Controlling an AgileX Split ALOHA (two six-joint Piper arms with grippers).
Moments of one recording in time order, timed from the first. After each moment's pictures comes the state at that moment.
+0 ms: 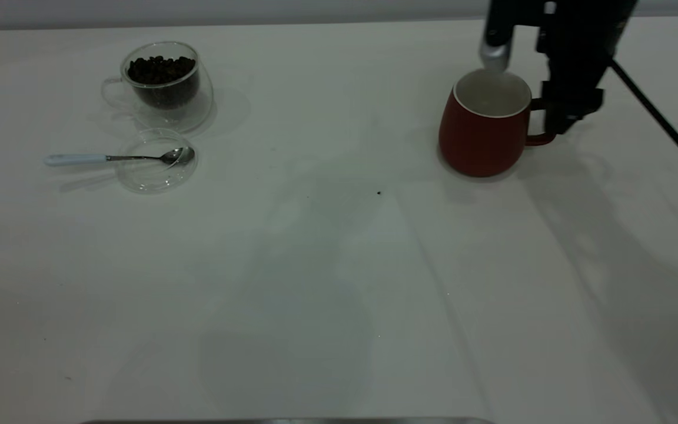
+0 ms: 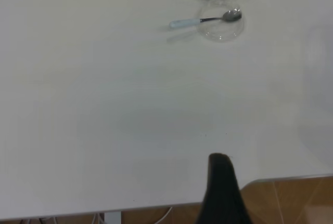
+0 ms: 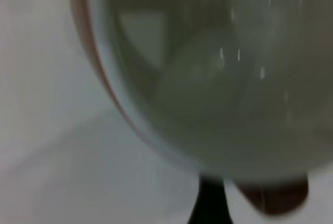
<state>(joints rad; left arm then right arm) -0.06 -0.02 -0.49 -0.01 1.13 0.01 0.30 2.37 -1.53 -0.22 0.51 -0.84</state>
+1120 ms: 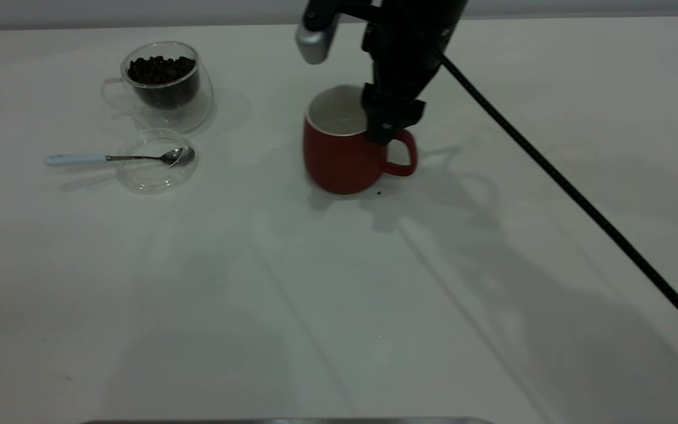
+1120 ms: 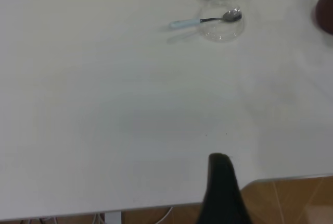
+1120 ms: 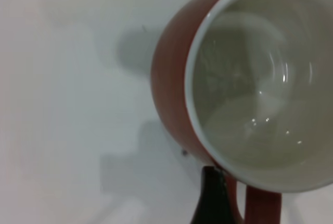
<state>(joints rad) -0.06 -0.02 -0.49 -0.01 1.13 0.01 0.58 2.37 -1.63 0.14 0.53 -0.84</state>
